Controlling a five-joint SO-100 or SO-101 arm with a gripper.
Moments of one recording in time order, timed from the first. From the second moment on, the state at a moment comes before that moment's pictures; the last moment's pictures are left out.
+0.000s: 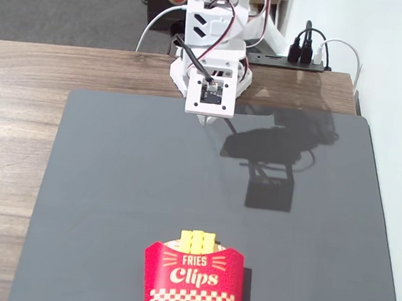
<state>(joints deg) -0.6 149.9 143.4 77.1 -87.0</state>
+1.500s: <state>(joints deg) -1.9 76.6 80.7 70.8 -90.0</state>
